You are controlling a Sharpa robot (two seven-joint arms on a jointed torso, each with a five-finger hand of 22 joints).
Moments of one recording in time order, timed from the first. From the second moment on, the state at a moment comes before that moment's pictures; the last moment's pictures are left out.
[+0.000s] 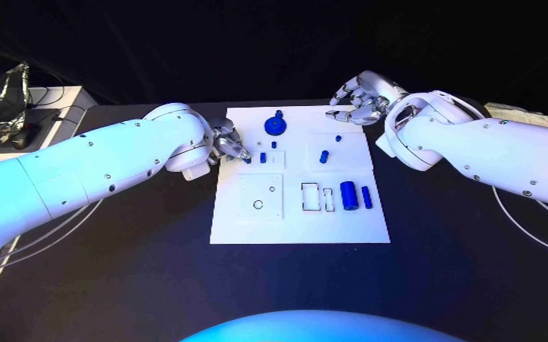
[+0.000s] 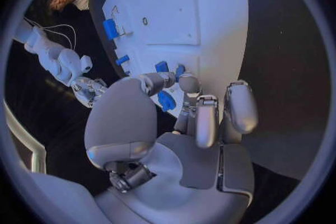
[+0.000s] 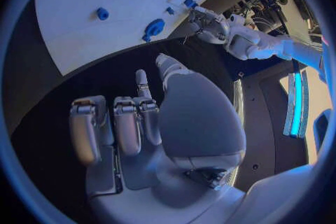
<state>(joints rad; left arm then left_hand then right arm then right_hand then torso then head) 1.25 -0.65 -0.01 1.31 -1.02 0.07 -0.52 1.13 -0.23 0.81 0.19 0.28 0.85 0.06 0.72 0.90 1.25 -0.02 1.07 0.69 1.47 -0.07 1.54 1.31 0.10 1.35 0.03 1.39 1.20 1.34 -0.79 -0.12 1.43 -1.15 -0.47 -0.16 1.36 -0.20 0.21 0.29 0.27 0.96 0.14 0.26 0.31 1.47 0.06 1.57 1.31 1.46 -0.01 1.57 1.31 0.01 1.47 0.09 1.55 1.31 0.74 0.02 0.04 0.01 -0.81</state>
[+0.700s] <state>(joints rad) 1.25 -0.64 -0.01 1.30 -1.05 0.09 -0.52 1.13 -0.23 0.80 0.18 0.28 0.85 0.06 0.72 0.90 1.25 -0.02 1.07 0.68 1.47 -0.07 1.54 1.31 0.10 1.35 0.03 1.39 1.20 1.34 -0.79 -0.12 1.43 -1.15 -0.47 -0.16 1.36 -0.20 0.21 0.29 0.27 0.96 0.14 0.26 0.31 1.47 0.06 1.57 1.31 1.46 -0.01 1.57 1.31 0.01 1.47 0.09 1.55 1.31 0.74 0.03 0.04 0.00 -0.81</state>
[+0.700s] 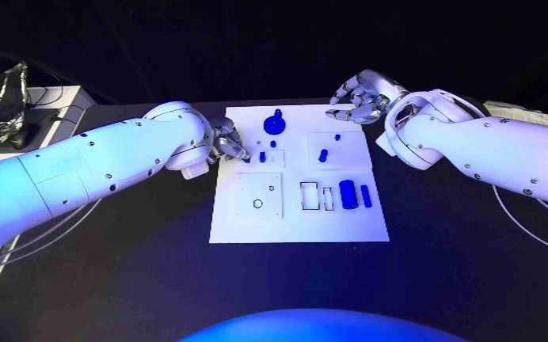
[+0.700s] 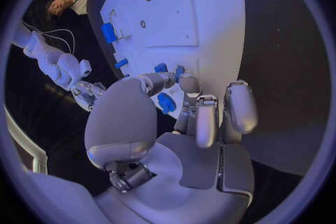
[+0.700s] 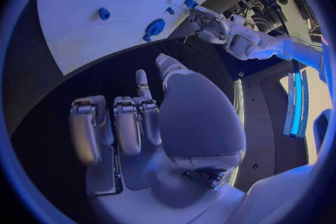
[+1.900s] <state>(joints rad) 1.26 -0.62 -0.01 1.29 -1.07 0.11 -0.53 1.06 -0.24 0.83 0.13 0.28 0.88 0.04 0.73 0.89 1.27 -0.03 1.07 0.69 1.47 -0.08 1.54 1.31 0.10 1.35 0.03 1.39 1.20 1.34 -0.79 -0.12 1.44 -1.15 -0.47 -0.16 1.36 -0.20 0.21 0.29 0.27 0.96 0.14 0.26 0.31 1.47 0.06 1.57 1.31 1.46 -0.01 1.57 1.31 0.01 1.47 0.09 1.55 1.31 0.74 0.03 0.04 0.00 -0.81</state>
